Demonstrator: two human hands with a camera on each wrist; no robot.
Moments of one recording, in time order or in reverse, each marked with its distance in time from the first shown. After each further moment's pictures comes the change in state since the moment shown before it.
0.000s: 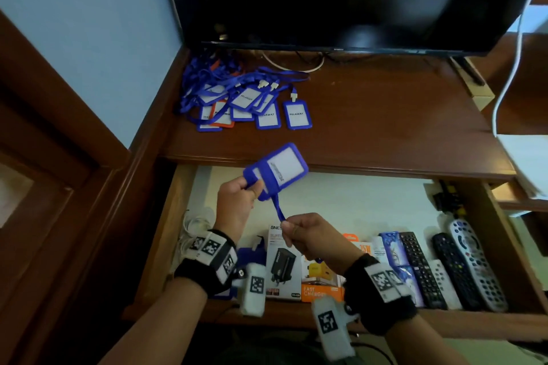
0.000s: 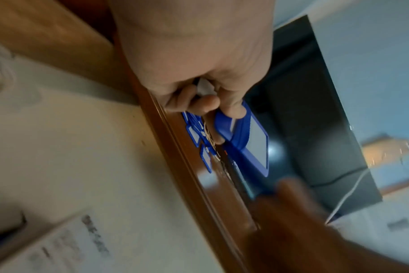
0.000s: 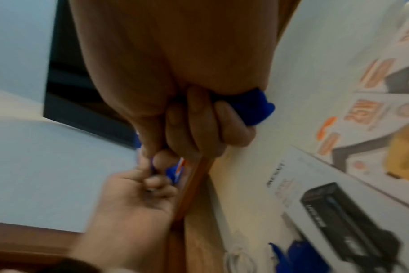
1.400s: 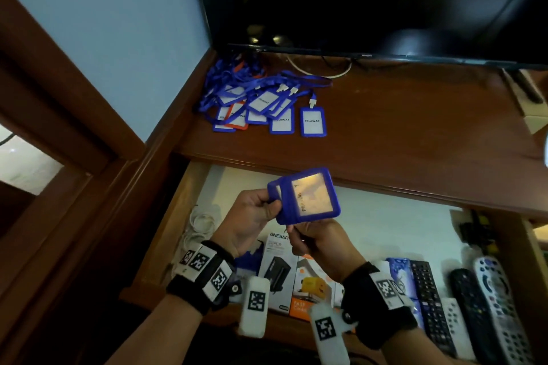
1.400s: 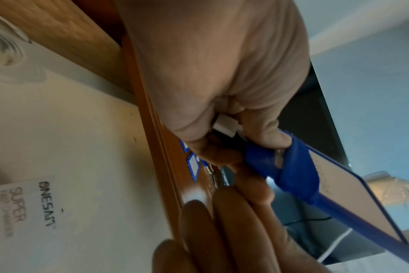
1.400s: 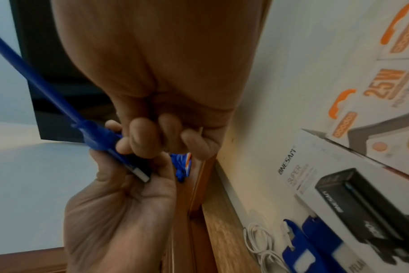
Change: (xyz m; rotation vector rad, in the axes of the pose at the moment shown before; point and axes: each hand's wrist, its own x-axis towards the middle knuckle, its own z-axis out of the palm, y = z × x) left_hand -0.024 0.009 0.023 -0.313 -0.365 0.026; right_hand 0.009 0.009 -0.035 0.543 -0.083 -0.123
